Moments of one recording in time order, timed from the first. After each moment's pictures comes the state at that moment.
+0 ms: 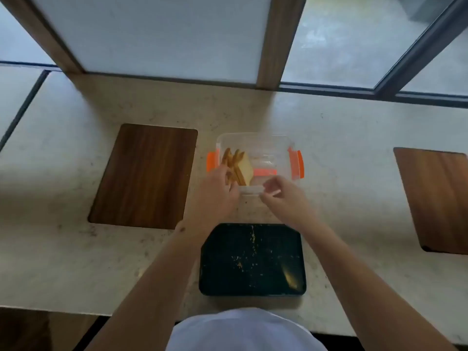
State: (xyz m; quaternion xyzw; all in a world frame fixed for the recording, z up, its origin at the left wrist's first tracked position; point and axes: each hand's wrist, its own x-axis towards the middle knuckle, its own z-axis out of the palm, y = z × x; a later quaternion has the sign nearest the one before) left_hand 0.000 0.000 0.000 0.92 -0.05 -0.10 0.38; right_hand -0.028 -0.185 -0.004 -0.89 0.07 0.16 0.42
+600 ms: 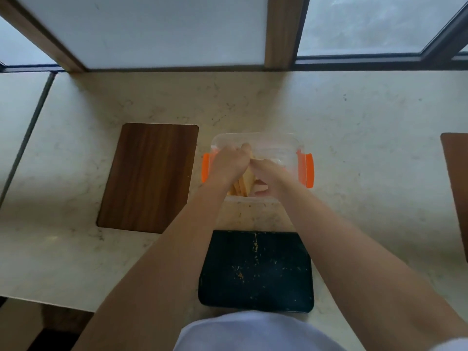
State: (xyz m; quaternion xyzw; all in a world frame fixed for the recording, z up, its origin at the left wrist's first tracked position) left_hand 0.112 -0.072 -0.034 0.86 0.15 -0.24 0.42; right_hand 0.100 -0.172 -0.046 -0.70 0.31 0.38 0.52
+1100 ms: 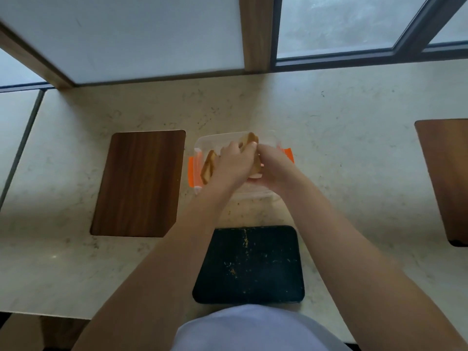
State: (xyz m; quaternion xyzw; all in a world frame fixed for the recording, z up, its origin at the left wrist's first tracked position) left_hand 0.081 -0.111 -0.003 0.86 0.12 -0.23 0.44; right_hand 0.063 -0.219 0.009 -0.55 0.29 0.27 0.74
